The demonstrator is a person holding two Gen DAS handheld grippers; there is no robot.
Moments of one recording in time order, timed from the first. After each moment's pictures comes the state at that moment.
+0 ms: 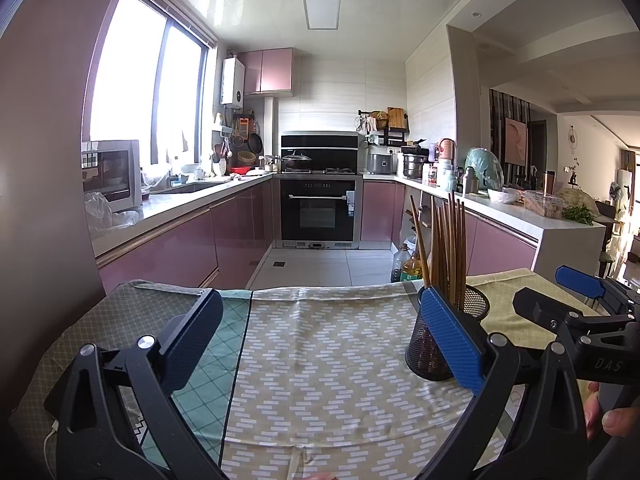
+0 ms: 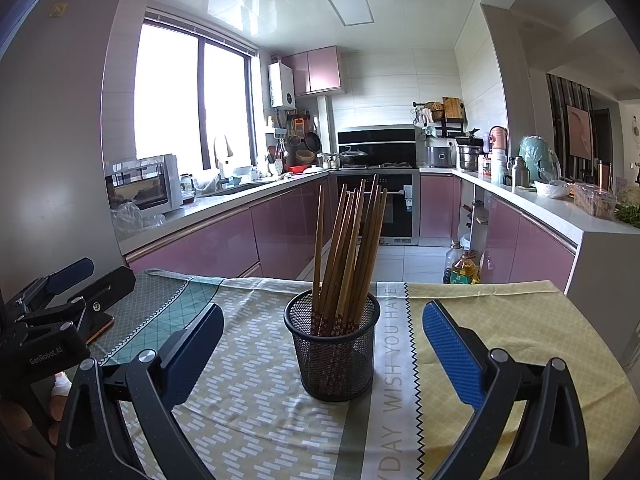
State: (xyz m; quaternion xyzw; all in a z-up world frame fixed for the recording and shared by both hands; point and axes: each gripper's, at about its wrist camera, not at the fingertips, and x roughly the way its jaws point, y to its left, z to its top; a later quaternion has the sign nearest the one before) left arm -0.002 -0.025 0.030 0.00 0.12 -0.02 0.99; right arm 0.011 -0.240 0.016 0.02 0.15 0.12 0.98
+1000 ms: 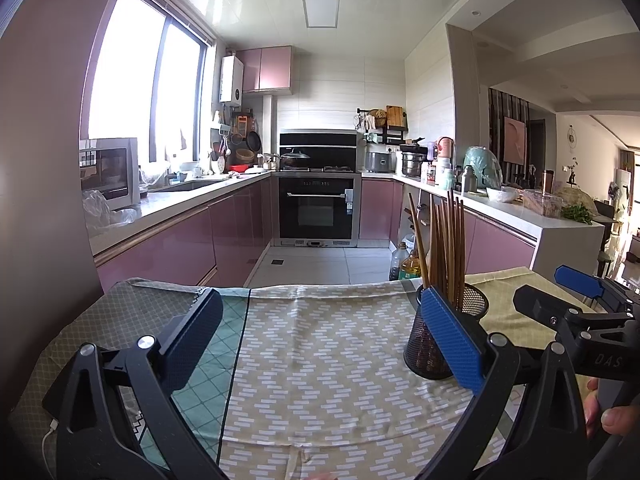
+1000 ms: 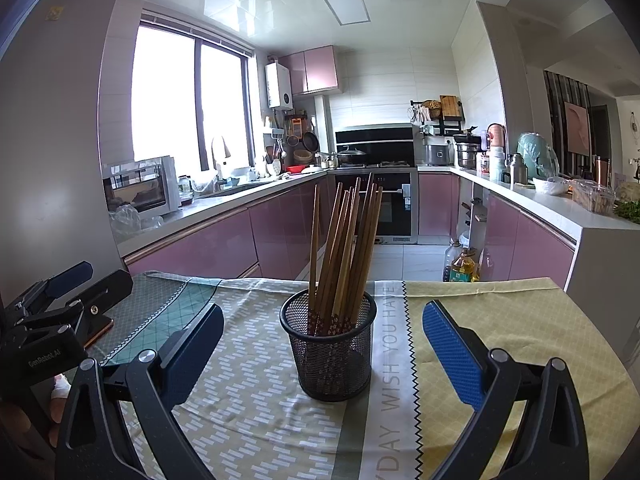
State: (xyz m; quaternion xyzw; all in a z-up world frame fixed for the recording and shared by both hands) left arm -0.003 -0.026 0.029 0.00 0.12 -0.03 0.99; right arm 0.011 -0.241 0.015 0.03 0.15 0.11 0.98
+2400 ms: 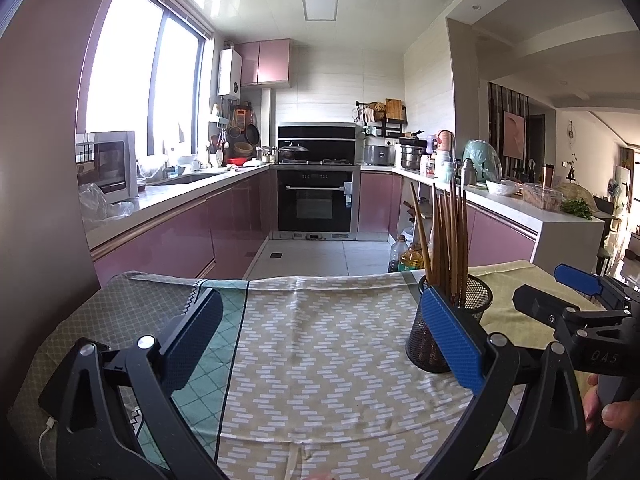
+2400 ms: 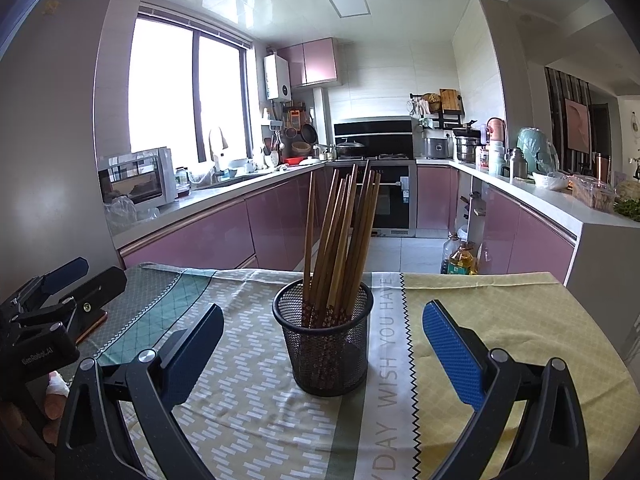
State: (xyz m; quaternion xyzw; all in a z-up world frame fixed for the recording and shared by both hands) left arm 0.006 -0.022 0.017 0.00 0.15 -0.03 0.99; right arm 0.021 -0.249 0.007 0.03 0.18 0.11 0.98
